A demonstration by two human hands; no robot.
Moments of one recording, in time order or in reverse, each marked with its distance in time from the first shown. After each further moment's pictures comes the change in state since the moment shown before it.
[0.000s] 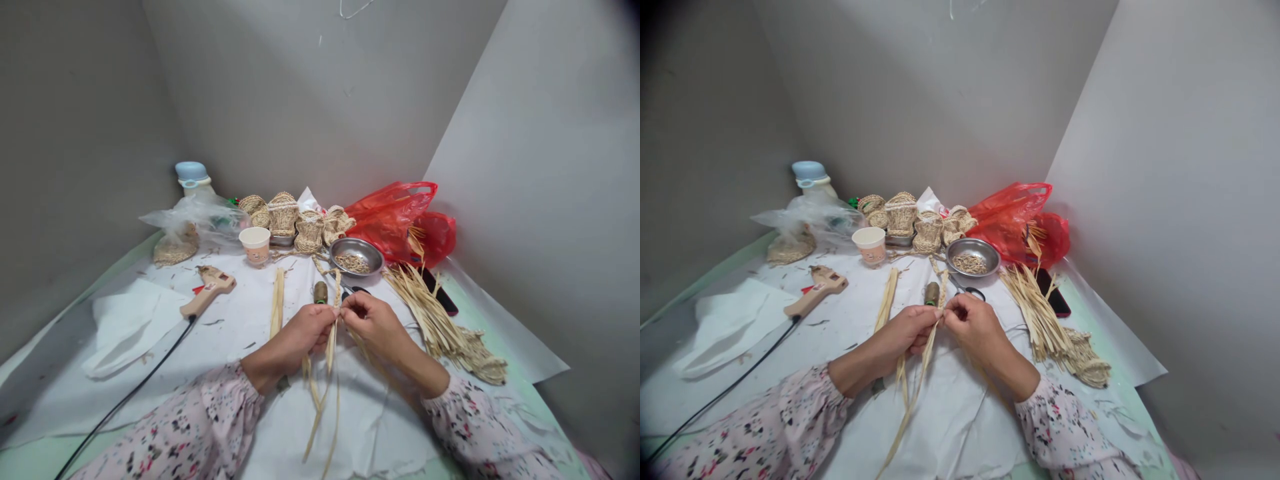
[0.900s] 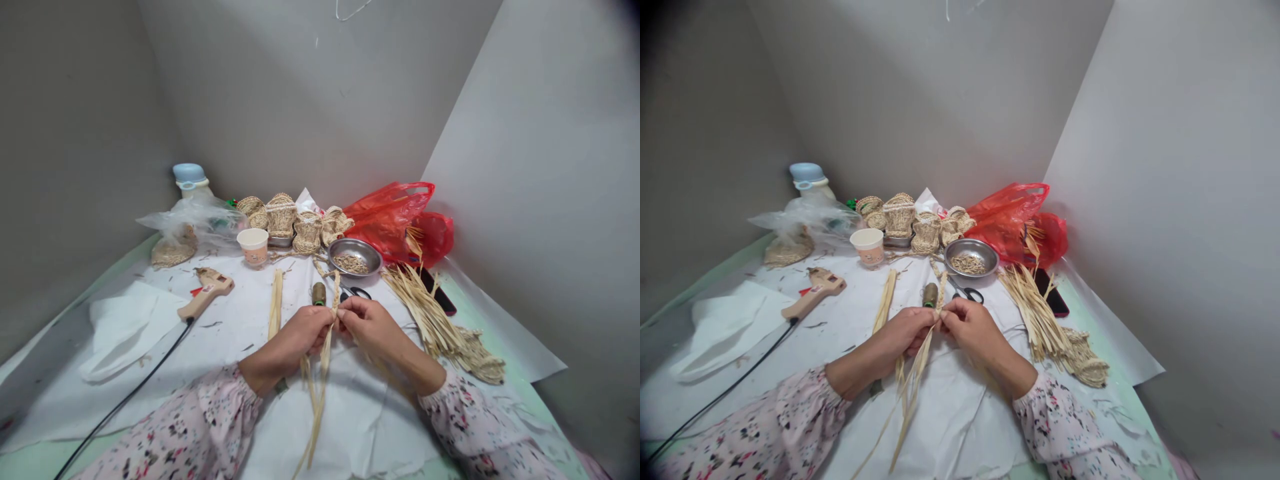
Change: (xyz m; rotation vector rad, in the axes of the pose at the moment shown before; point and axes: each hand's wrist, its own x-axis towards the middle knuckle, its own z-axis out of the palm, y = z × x) left_hand 0.001 -0.001 0.001 0.081 0.057 -0.033; right_hand -0.001 0.000 0.004 0.390 -0.137 0.184
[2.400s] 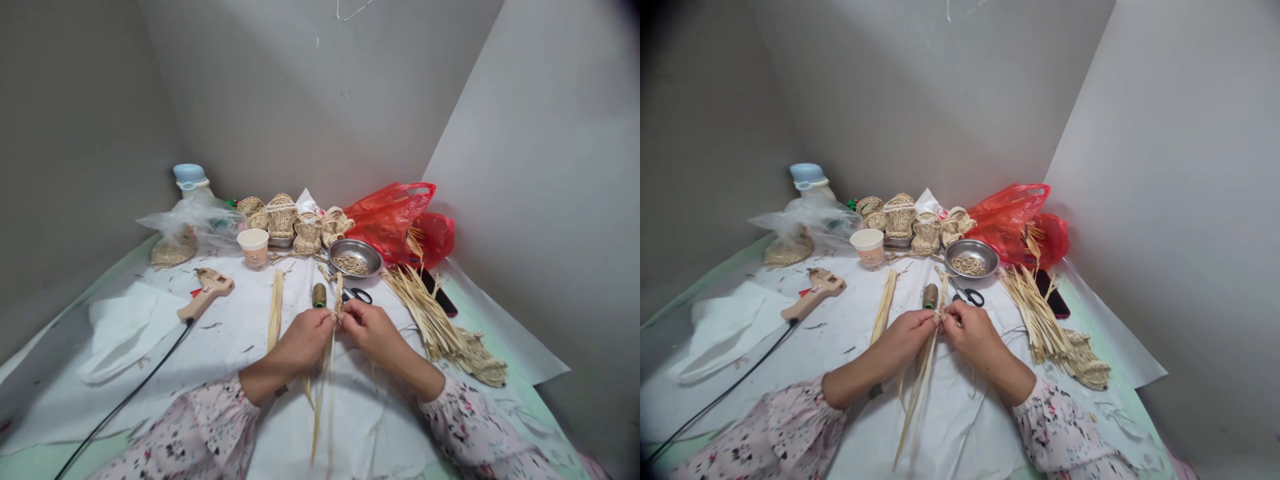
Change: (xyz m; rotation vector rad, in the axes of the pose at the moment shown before) left_hand -0.002 0.003 -0.001 0.645 0.191 0.234; right_hand -0.001 0.004 -0.002 -0.415 0.070 -0.126
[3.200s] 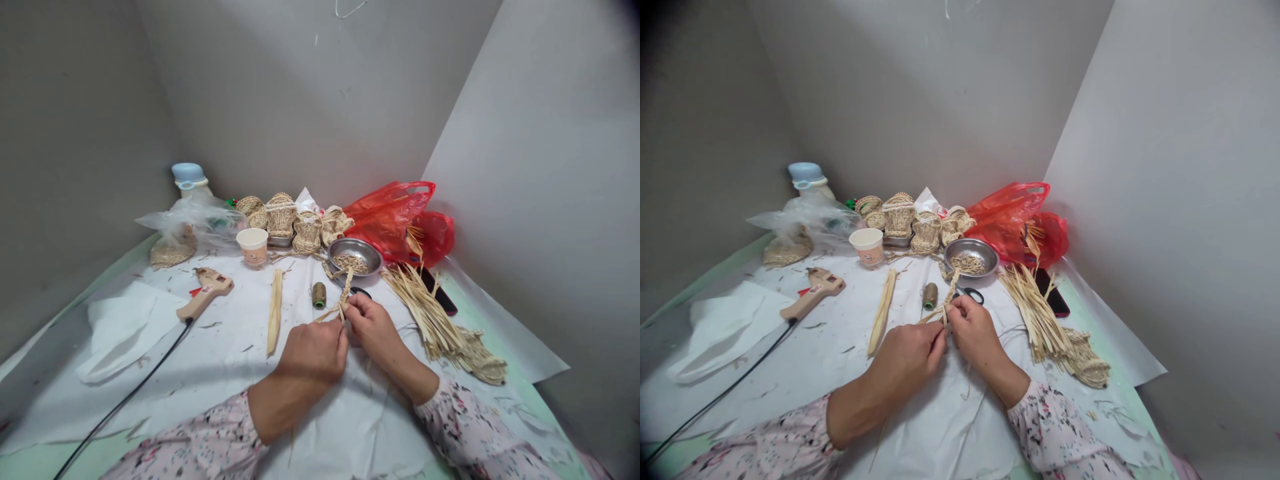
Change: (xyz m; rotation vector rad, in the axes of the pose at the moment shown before) left_hand -0.023 0.027 0.015 0.678 0.110 0.053; right_hand 0.001 0.002 0.011 0.380 0.149 0.197
